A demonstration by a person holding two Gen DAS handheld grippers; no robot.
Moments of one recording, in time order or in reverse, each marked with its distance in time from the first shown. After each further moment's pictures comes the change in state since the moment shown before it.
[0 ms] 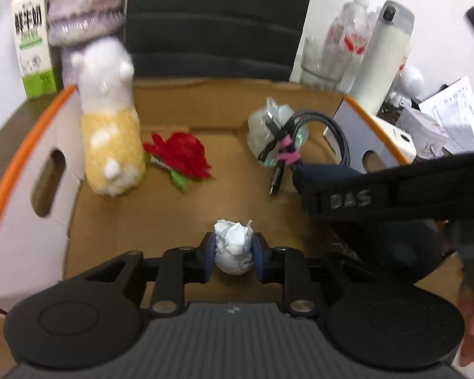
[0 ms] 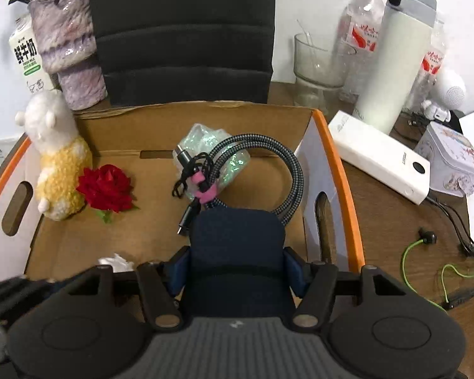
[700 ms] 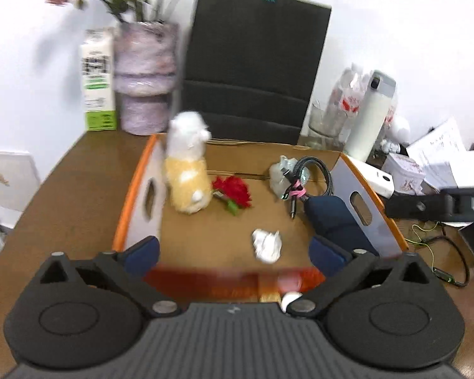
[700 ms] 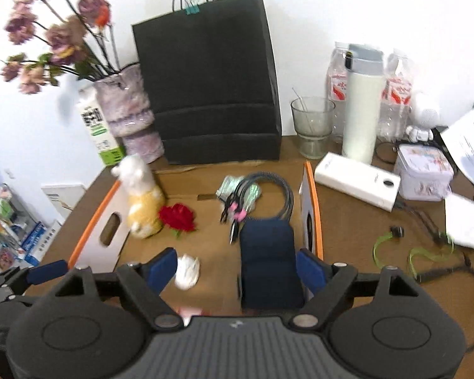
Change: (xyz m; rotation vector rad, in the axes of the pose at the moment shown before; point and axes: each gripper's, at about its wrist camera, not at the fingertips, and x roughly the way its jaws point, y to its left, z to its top) left arm -0.141 0.029 -0.029 -0.043 -0.198 0.049; right arm -0.147 -0.031 -0.057 0.069 -0.219 0.188
